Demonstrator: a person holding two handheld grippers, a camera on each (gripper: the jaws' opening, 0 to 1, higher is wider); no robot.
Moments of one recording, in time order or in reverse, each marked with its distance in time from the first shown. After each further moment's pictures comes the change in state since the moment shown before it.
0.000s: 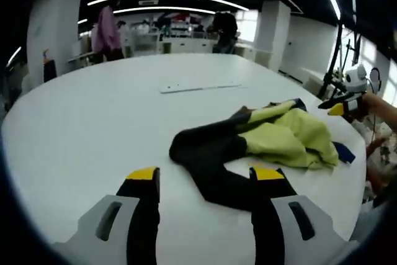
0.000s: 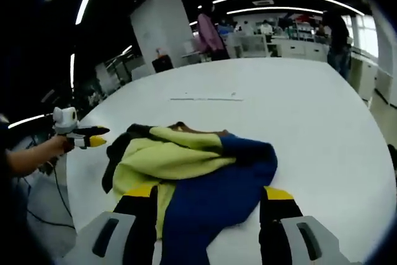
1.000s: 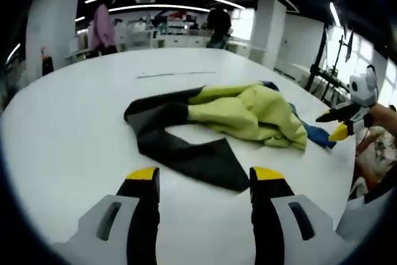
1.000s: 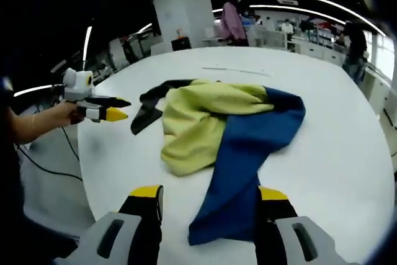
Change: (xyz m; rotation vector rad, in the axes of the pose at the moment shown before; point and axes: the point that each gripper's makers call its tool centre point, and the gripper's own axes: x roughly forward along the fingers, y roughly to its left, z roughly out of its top) left arm -0.025 -0.089 -0.052 -0.009 0.015 -0.016; right arm -0.043 0.061 -0.096 -0.171 0.097 0.019
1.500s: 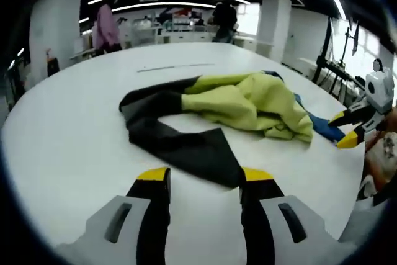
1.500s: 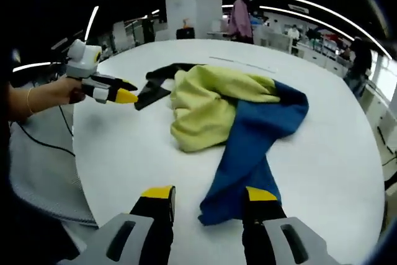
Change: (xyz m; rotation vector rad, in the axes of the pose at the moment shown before) left arm 0.010 -0.011 -0.015 0.023 0.034 0.082; right arm -0.002 0.011 -0.028 -0.120 0.048 -0.083
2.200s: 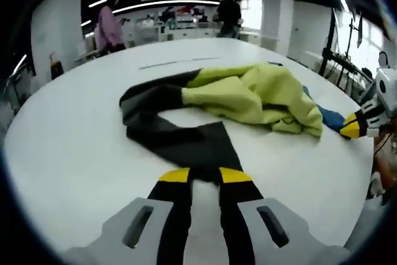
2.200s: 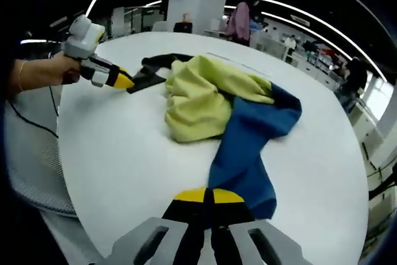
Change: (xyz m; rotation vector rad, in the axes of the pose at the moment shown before) left arm 0.009 0.003 -0.006 0.004 0.010 0.043; right arm 0.004 -0.009 -0.006 -0.078 0.005 -0.107
